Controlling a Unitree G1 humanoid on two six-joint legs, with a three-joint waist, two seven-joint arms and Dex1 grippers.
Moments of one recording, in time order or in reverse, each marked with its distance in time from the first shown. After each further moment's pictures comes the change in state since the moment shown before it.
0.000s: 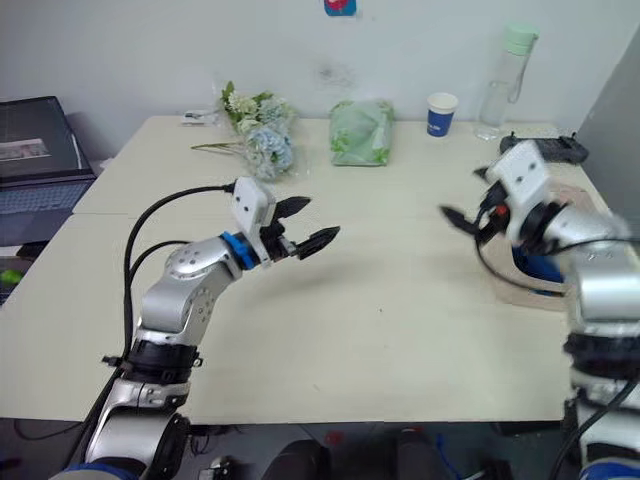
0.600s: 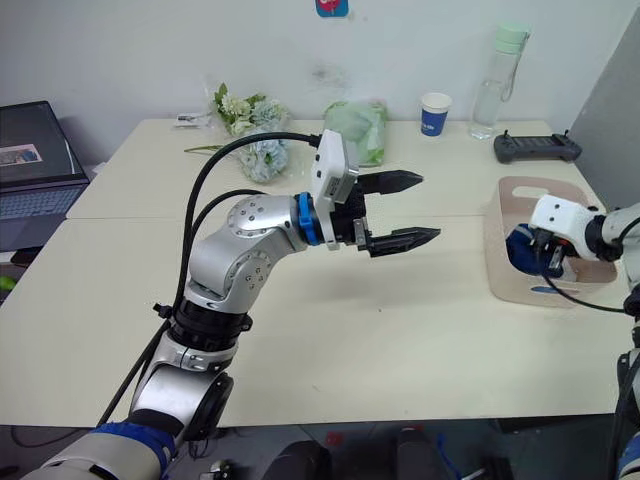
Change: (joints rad) left arm -0.314 -0.134 -0.217 -0.101 -0.104 0.151 -0.204; right arm -0.462 -0.445 0.313 1.071 -0.440 -0.703 0.361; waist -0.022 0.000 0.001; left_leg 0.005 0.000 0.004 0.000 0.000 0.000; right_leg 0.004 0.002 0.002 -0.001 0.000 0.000
